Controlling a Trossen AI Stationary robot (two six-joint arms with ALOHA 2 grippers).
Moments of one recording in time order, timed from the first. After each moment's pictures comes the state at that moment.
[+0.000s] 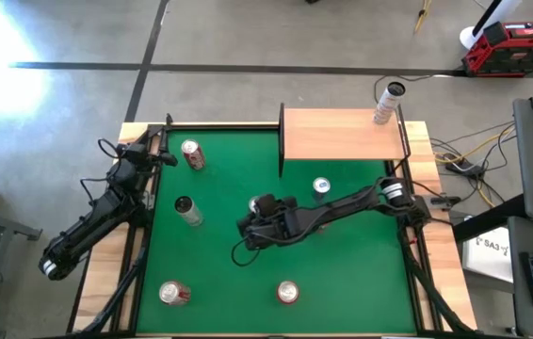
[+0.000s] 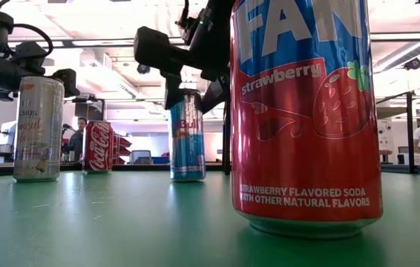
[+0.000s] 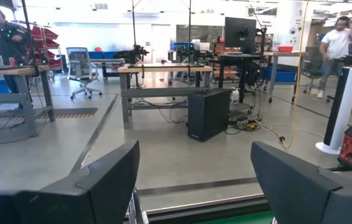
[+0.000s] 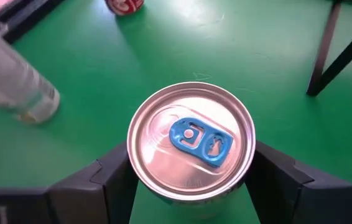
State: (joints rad) left arm 0.79 0.02 0.04 0.07 -0.58 0.04; right arm 0.22 2.15 1.78 -0.73 0.75 1.15
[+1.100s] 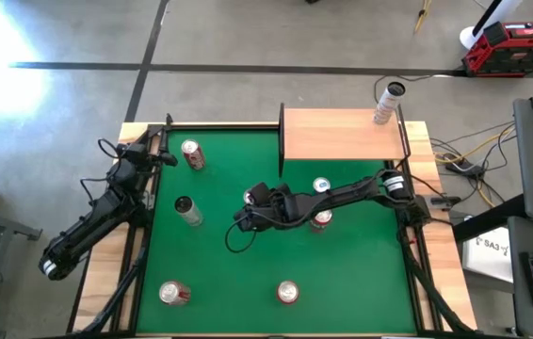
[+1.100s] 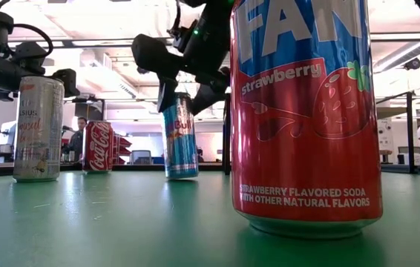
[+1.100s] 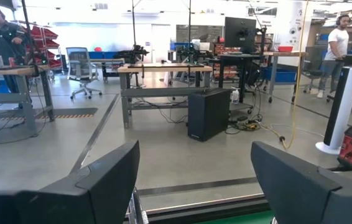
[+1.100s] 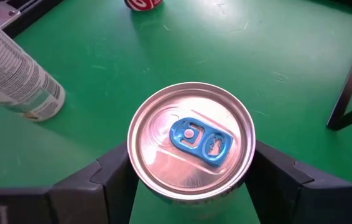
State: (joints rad) left arm 0.79 0.02 0.04 0.07 -0.58 0.04; right arm 0.13 2.13 1.74 -0.60 0.63 0.93
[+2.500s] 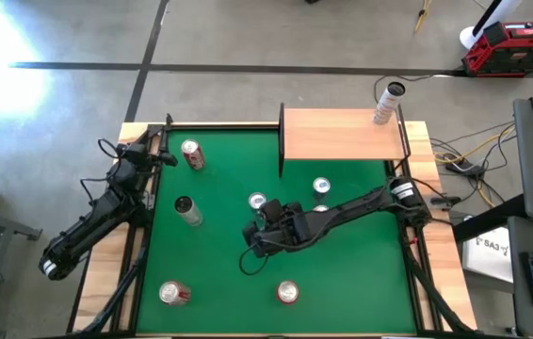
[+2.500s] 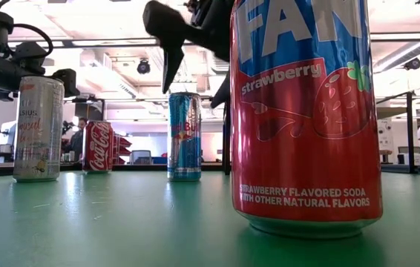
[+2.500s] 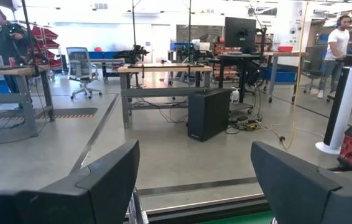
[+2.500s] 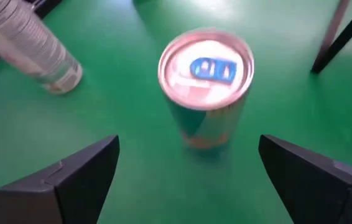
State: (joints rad) left arm 0.79 0.02 0.04 0.07 -0.58 0.04; right arm 0.27 2.08 1.73 -0.76 0.68 1.19
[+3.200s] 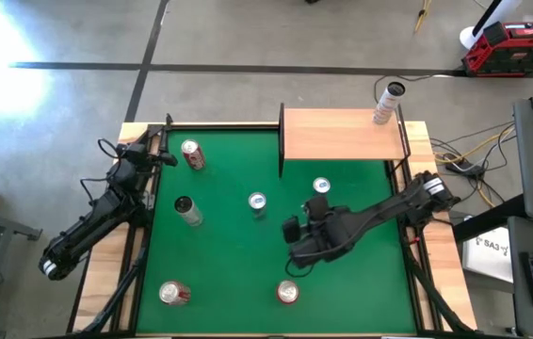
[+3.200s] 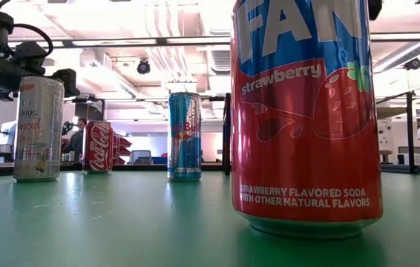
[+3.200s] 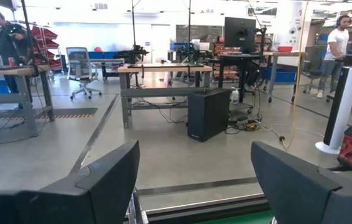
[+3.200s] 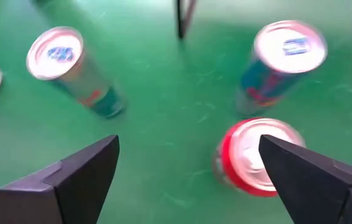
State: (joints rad) left arm 0.79 0.02 0.04 0.07 -0.58 0.04; right arm 0.39 1.87 1.73 -1.41 0.65 1.75
